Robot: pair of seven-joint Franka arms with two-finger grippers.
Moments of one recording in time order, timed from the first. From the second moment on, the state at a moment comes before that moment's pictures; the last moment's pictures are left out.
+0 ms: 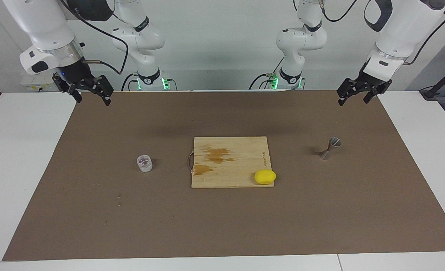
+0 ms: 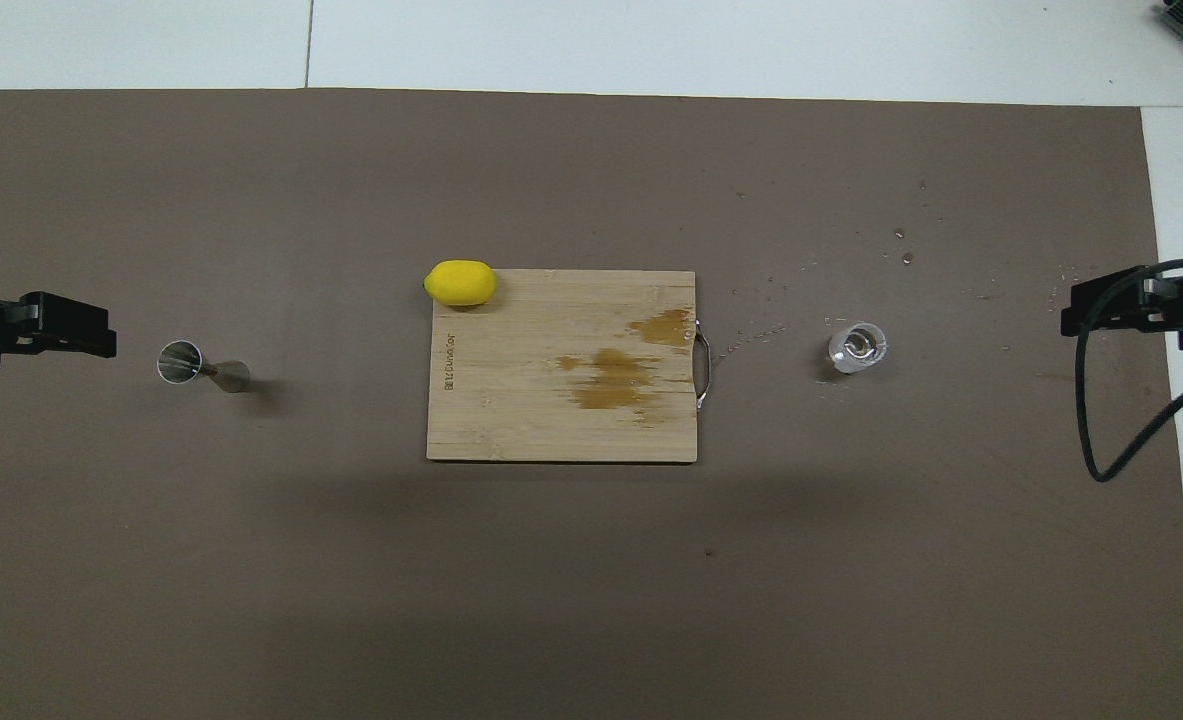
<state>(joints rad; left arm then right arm) -0.03 -0.08 -0.01 -1.70 -0.01 1.62 -0.07 0.02 -0.02 -0.04 -1.58 0.00 1.56 0.10</state>
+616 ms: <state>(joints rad) -0.03 -0.08 -0.01 -1.71 -0.16 1.63 0.15 -0.07 -0.03 -0.04 -1.63 0.04 1.55 0.09</state>
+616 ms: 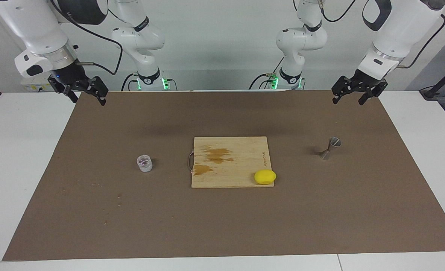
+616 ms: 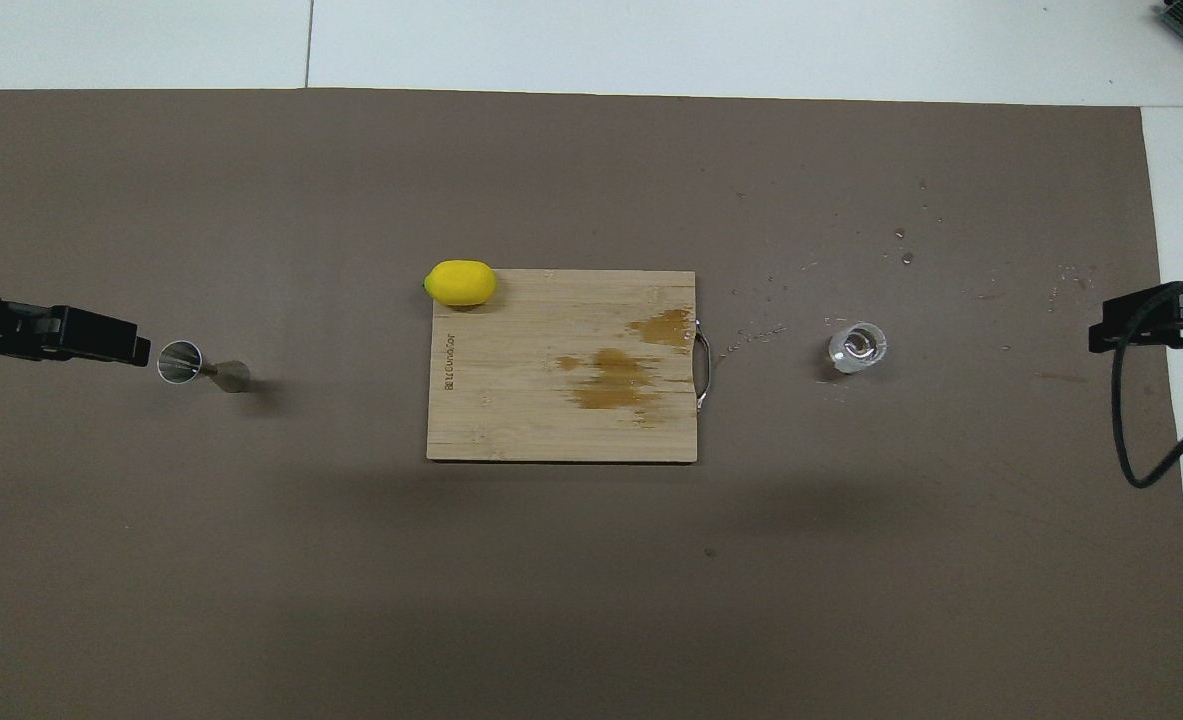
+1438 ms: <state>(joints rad) 0.18 -0.12 0.01 -1.92 -0.67 1.70 0.99 -0.31 -0.04 -0.05 -1.86 0.55 1.56 0.42</state>
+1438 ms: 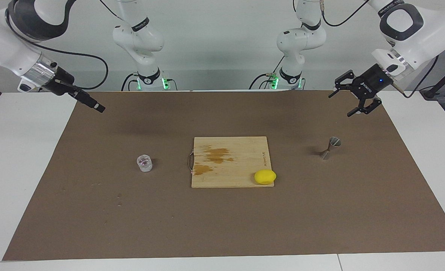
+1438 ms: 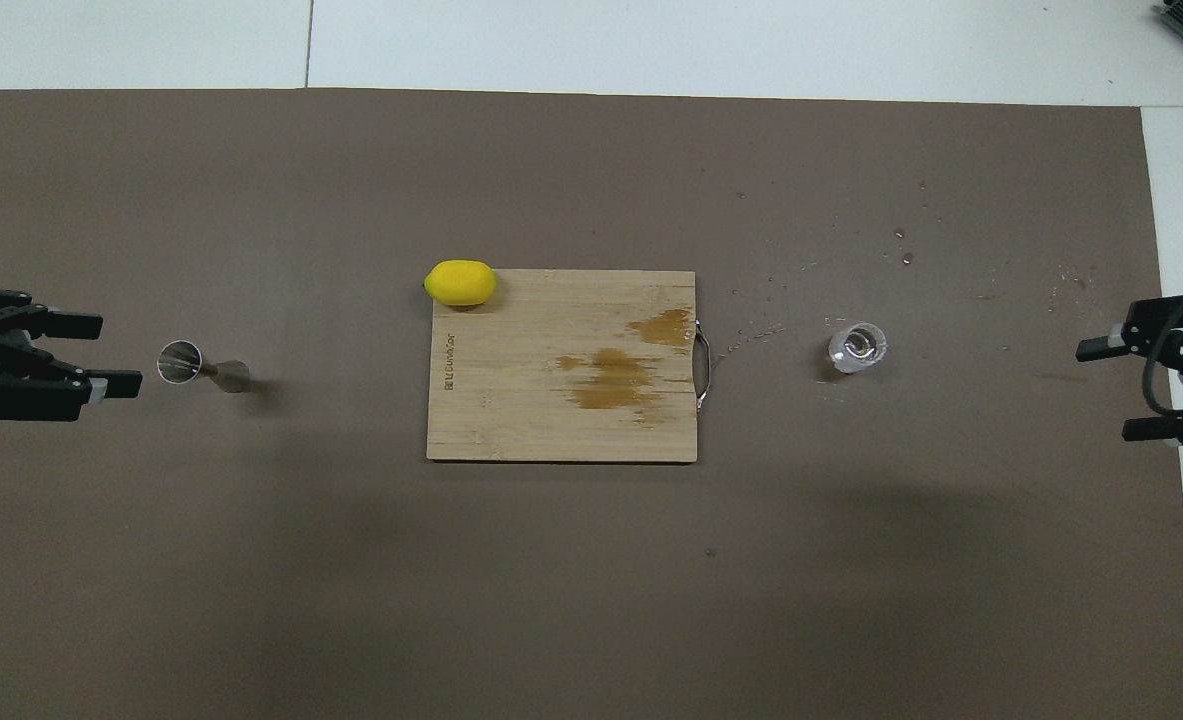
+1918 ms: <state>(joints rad) 0.28 -0.02 0.01 -1.93 -0.91 1.65 1.44 -0.40 0.11 -0.05 -1.93 0.85 1.63 0.64</state>
